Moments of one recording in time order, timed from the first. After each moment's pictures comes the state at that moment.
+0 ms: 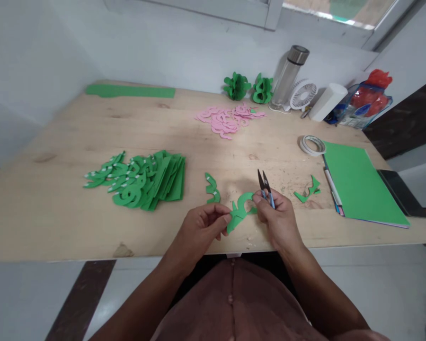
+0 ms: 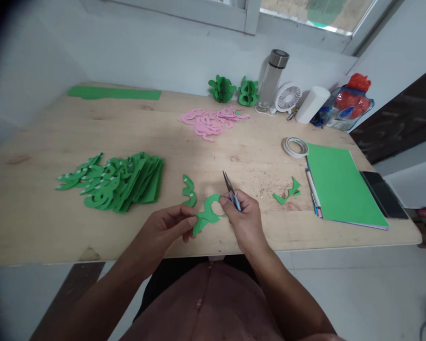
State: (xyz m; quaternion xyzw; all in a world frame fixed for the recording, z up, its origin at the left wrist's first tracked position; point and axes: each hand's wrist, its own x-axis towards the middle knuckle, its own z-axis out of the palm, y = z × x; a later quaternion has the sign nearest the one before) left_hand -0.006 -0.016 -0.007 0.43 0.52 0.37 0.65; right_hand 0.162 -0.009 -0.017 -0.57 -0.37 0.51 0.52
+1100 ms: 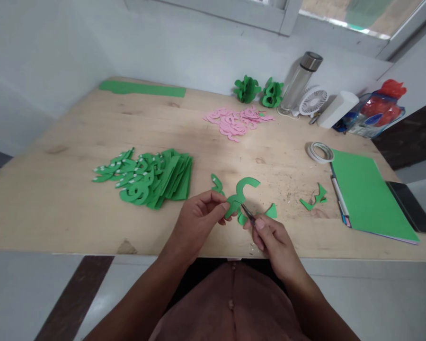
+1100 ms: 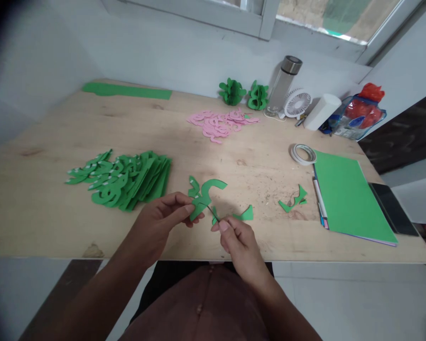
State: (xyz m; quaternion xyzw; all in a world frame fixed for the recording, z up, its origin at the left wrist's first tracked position) left_hand -0.012 0.001 -0.007 0.37 0.50 0.47 0.63; right_hand 0.164 -0.041 -0.027 -0.53 -0.49 0.57 0.38
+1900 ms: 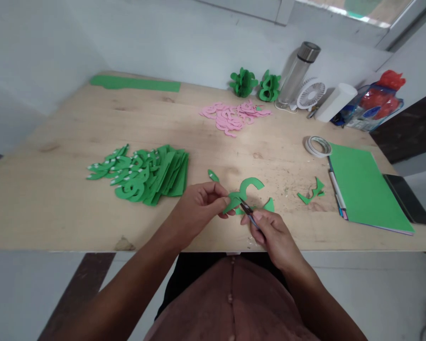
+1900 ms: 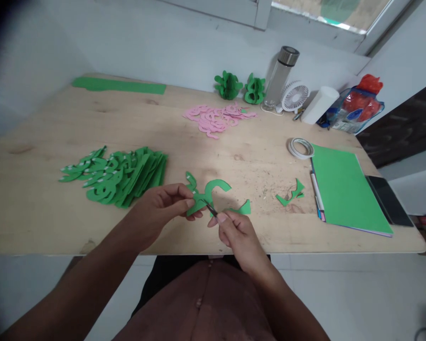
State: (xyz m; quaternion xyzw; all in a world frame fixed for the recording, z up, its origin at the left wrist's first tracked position) left_hand -0.018 0.013 0.004 0.44 0.48 0.38 0.66; right_hand 0.168 -0.038 -0.030 -0.52 -0.45 0.62 0.38
